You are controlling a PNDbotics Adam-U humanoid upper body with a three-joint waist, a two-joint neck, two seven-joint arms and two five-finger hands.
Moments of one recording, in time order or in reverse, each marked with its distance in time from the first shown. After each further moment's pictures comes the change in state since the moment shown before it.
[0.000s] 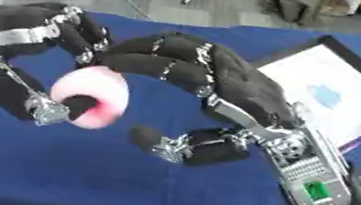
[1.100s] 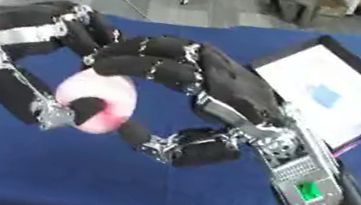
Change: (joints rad) left arm -0.034 -0.043 -0.030 0.001 0.080 0.003 -0.039; right arm -0.007 0.017 0.012 -0.006 0.017 0.047 -0.006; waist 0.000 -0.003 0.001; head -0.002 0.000
